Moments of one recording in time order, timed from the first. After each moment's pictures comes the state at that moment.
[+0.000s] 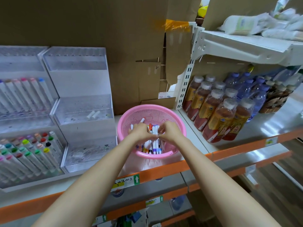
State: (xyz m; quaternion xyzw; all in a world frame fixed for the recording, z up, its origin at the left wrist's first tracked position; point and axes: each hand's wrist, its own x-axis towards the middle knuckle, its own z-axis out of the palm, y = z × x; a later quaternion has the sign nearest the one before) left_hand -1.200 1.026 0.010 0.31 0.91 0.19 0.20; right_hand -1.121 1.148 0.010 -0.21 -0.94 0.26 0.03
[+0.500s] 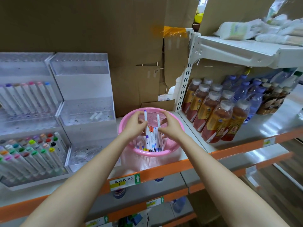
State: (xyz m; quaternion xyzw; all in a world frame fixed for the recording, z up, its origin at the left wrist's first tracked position) left_hand -1.203 1.005 0.030 0.26 0.77 0.54 0.19; right_hand -1.111 1.141 0.036 -0.20 -0.88 0.41 0.13
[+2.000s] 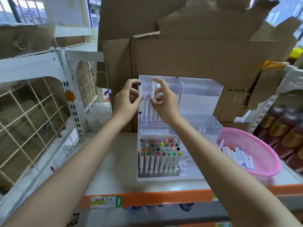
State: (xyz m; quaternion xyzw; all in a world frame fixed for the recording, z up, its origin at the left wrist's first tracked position) left_hand -1.337 0.650 0.154 0.31 0.75 0.53 -0.23; right_hand -1.295 0.796 0.158 0.05 -0.85 0.37 0.37
